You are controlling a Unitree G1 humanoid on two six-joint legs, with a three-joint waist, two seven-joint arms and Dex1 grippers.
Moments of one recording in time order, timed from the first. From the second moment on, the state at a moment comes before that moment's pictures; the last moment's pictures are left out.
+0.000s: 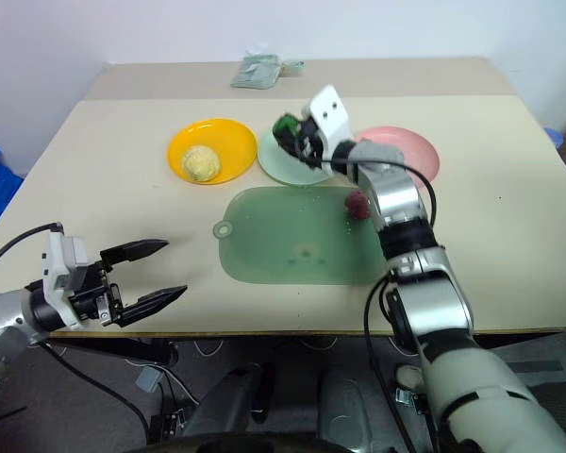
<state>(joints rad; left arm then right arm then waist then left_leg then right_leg) 0.20 0.73 0.35 -0.55 -0.68 0.40 -0.96 -1.09 -0.29 0.08 0.72 0.11 0.18 0.64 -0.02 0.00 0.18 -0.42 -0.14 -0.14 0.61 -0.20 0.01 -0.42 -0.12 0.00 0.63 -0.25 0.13</state>
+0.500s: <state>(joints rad) 0.26 0.68 0.34 -0.62 -0.68 0.40 -0.84 -1.27 -0.19 0.07 1.31 -0.06 -0.08 0.41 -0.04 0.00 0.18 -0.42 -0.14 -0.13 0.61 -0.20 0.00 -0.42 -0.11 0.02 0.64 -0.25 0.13</state>
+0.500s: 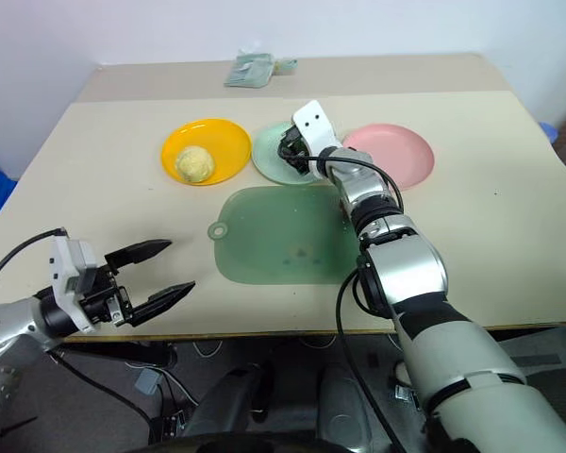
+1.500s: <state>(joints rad) 0.04 0.70 0.21 -0.46 -0.66 0.39 -0.96 -0.53 -0.58 -0.08 0.06 0.24 0.66 0.79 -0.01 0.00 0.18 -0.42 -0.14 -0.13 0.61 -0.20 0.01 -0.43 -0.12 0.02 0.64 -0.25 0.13</state>
